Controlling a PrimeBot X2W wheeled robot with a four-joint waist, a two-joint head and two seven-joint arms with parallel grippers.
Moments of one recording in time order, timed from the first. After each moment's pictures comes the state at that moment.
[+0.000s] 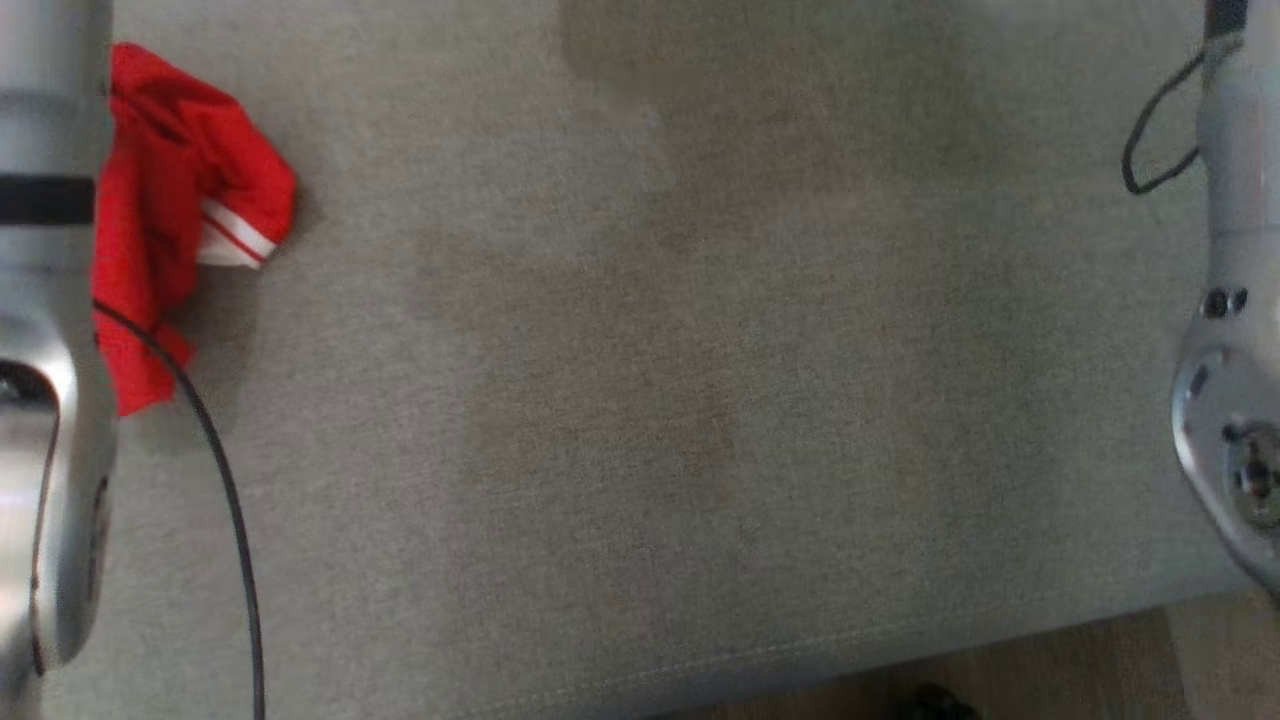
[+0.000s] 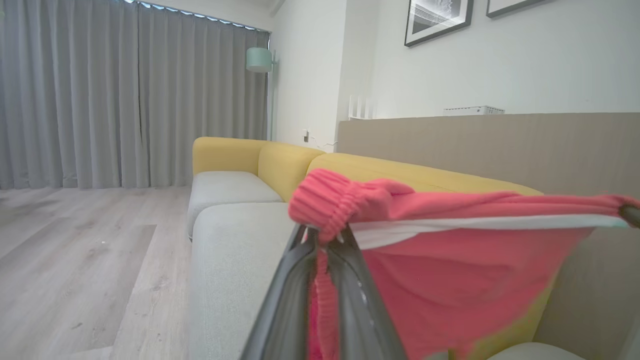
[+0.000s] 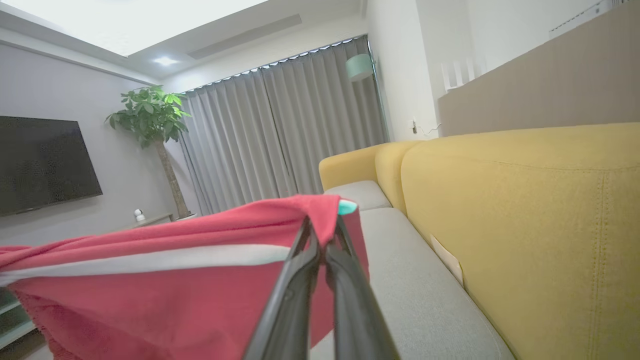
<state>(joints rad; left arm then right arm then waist) -1.42 0.19 -0.34 0.73 -0.45 -0.11 -0.12 -1.39 -0.05 -0.03 0.74 0.30 0.13 -0.02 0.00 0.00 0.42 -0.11</state>
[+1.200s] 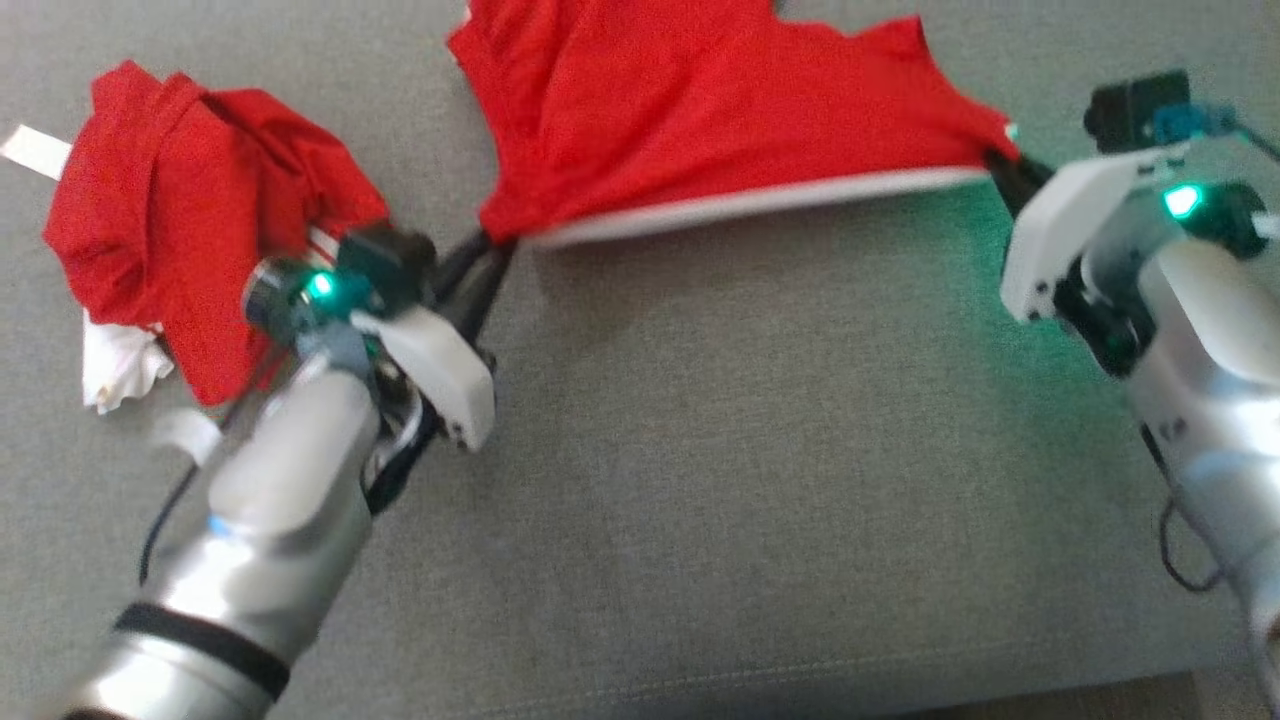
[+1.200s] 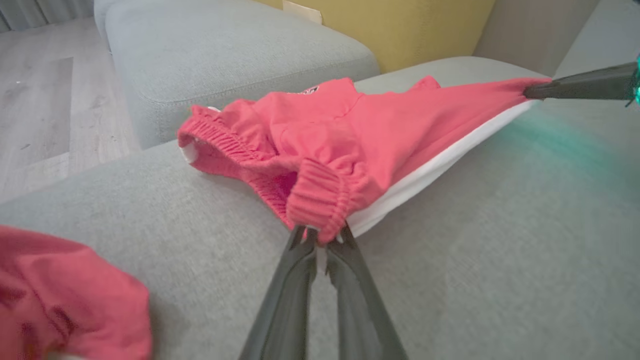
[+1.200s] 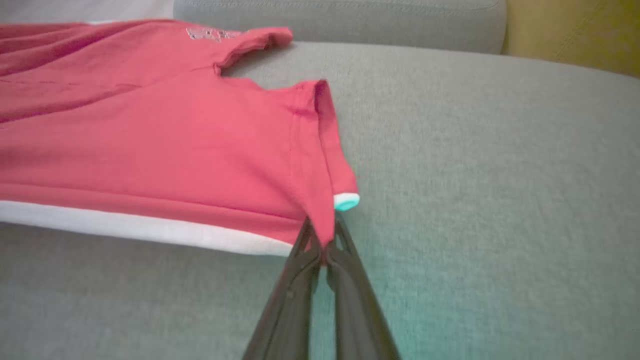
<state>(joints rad) -0.71 0.23 -0.72 0.70 -0.43 -0.13 -0.25 -0.90 -0.32 0.59 0.98 0.57 0.13 0.16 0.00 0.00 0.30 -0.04</state>
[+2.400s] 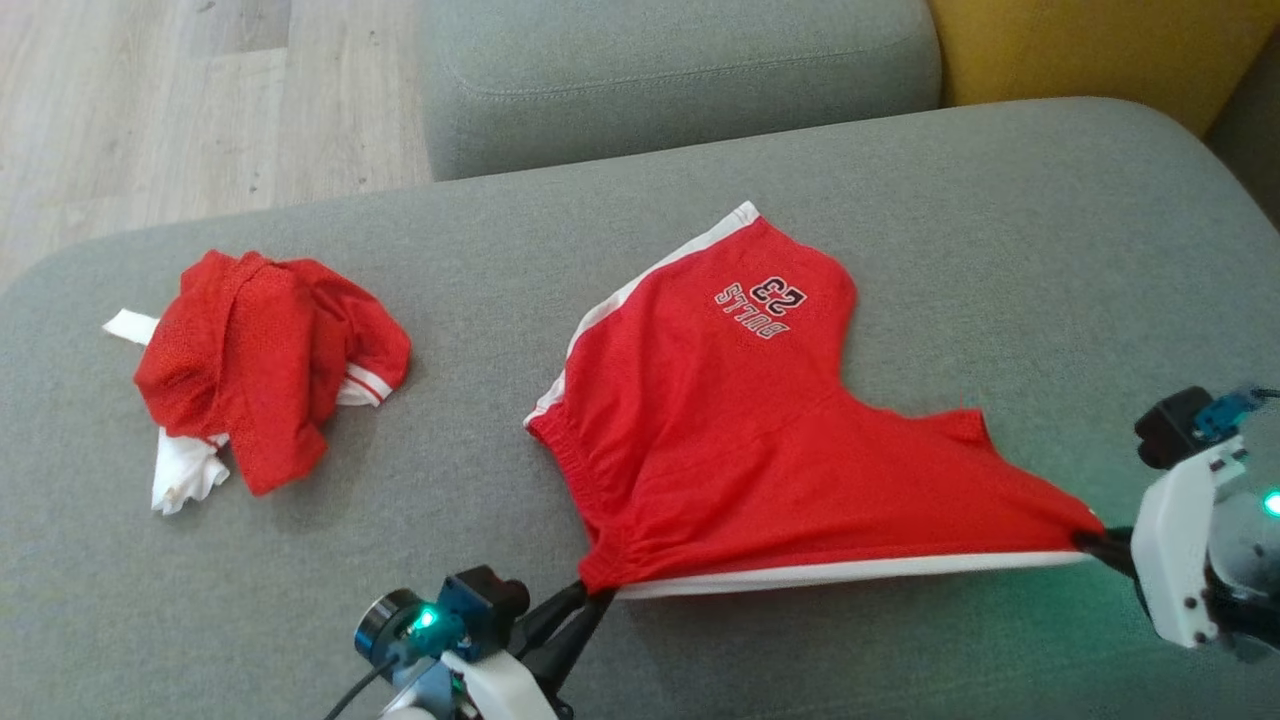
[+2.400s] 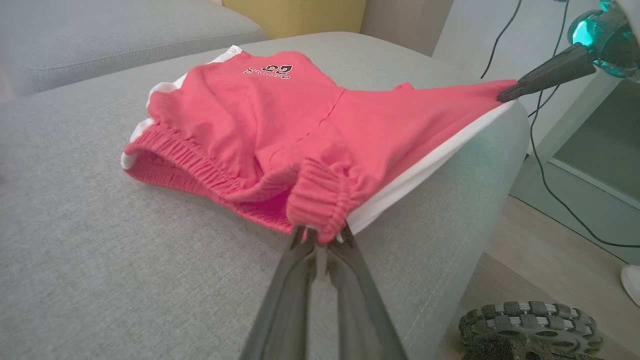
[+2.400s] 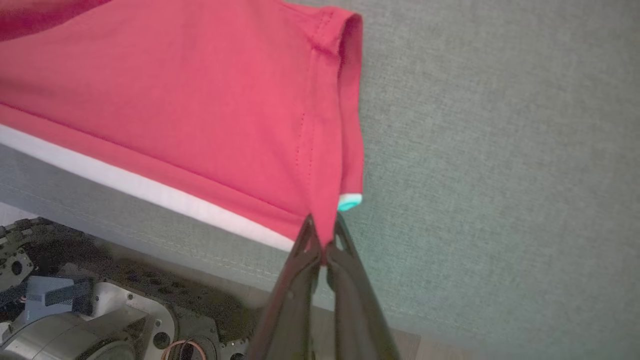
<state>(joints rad) -0.17 0.29 -0.84 0.34 -0.46 -0.08 -0.19 -0.34 -0.82 0.75 0.31 0.91 0.13 0.65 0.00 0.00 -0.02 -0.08</state>
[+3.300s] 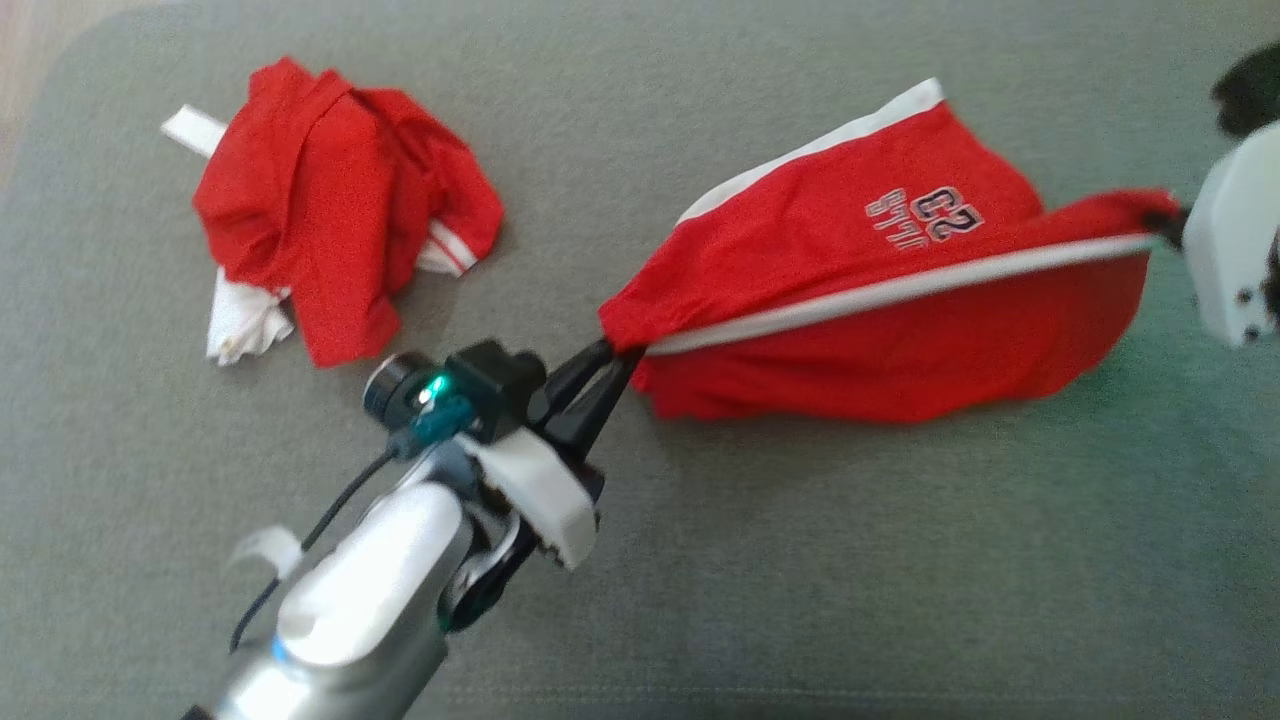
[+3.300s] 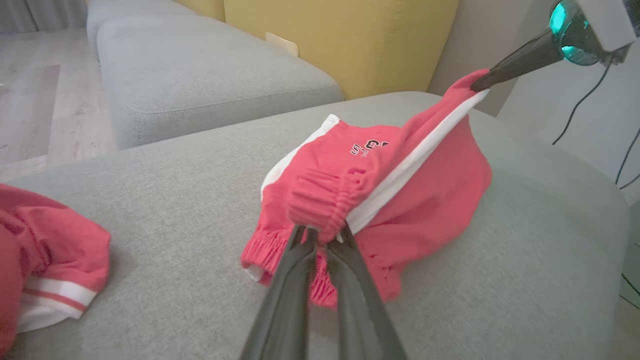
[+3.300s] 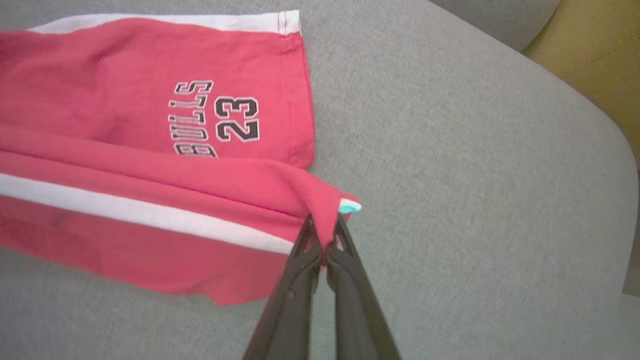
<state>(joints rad) -0.47 0.24 -0.79 0.31 -0.46 -0.06 -0.17 -0.69 -0.73 0.51 0.25 0.66 0.13 0.94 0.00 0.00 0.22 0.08</state>
